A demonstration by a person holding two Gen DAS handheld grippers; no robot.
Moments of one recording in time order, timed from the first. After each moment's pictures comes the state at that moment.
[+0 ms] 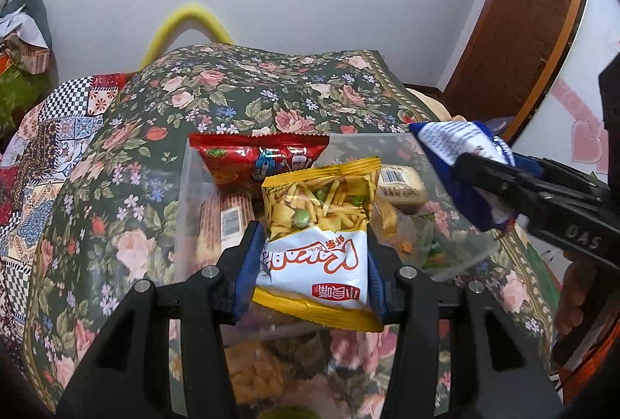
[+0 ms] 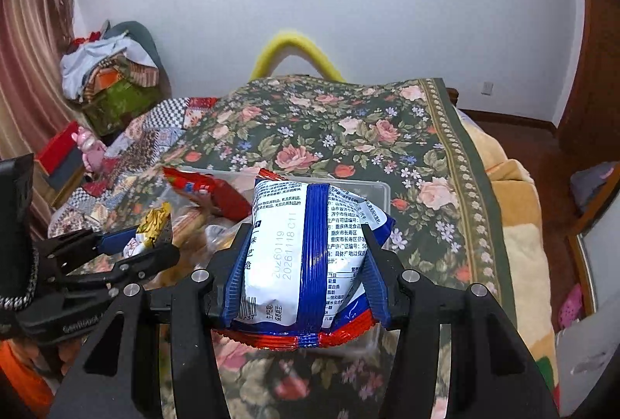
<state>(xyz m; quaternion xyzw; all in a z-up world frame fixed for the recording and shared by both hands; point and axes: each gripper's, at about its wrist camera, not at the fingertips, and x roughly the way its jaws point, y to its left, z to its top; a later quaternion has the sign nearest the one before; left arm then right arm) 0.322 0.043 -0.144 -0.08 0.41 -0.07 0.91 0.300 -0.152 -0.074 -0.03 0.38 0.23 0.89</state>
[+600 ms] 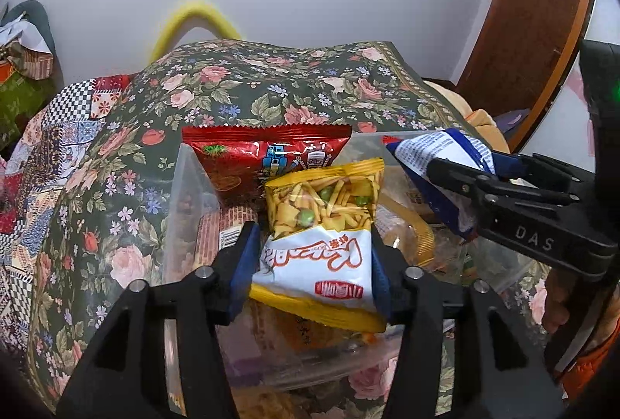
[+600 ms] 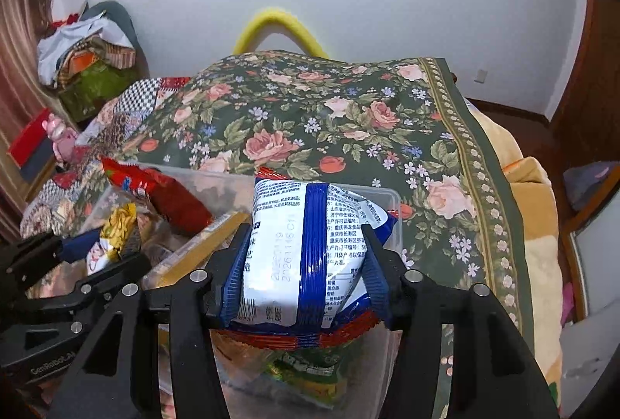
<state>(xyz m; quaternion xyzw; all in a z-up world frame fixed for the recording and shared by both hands) 0.343 0.040 -0.162 -0.06 0.42 -0.05 0.91 0.337 -0.138 -0.108 -0.06 0.41 0.20 0.89</state>
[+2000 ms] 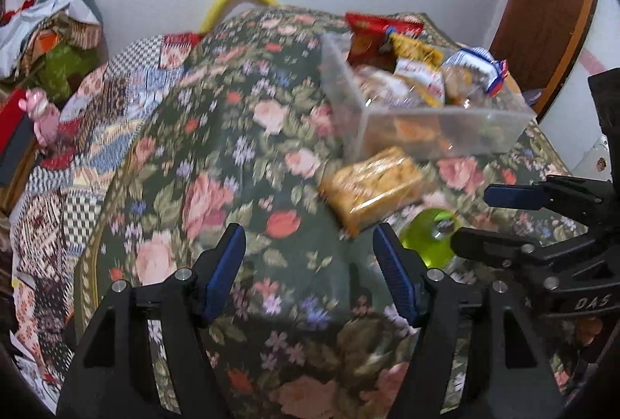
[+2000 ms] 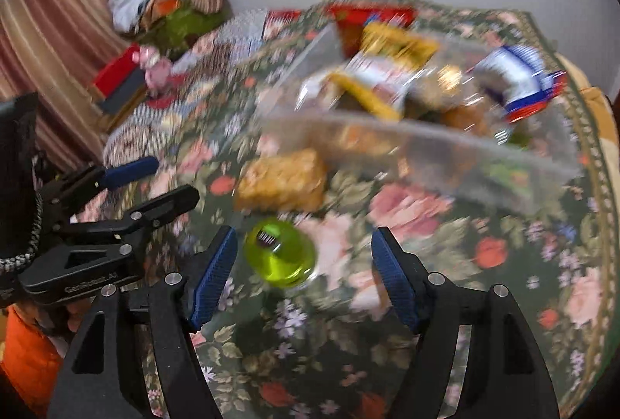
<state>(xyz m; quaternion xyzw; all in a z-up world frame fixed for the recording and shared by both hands) 0.174 0.132 -0.177 -0.04 0.45 0.00 0.89 0.186 -0.051 -0.143 -0.06 0.50 0.33 0.80</state>
